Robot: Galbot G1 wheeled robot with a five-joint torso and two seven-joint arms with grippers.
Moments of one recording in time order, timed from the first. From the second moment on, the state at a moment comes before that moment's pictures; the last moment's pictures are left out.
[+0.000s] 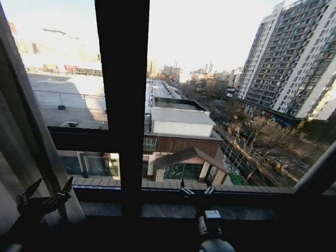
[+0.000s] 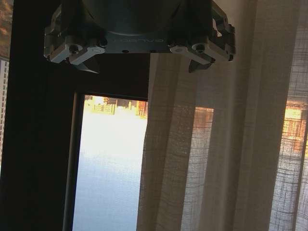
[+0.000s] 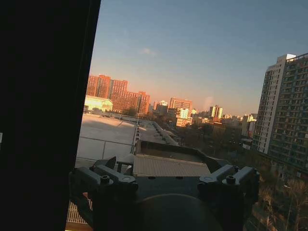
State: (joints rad) left arm 1.87 -1.49 -1.05 -2.50 -0.54 0.12 0.12; right arm -1.39 1.28 0.27 2.26 0.02 -0.34 0.32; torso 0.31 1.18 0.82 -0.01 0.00
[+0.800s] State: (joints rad) left arm 1.72 -1.40 -0.98 -2.45 -0.49 0.27 0.18; right arm -1.38 1.29 0.25 2.25 0.02 -0.31 0.33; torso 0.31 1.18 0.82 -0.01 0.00
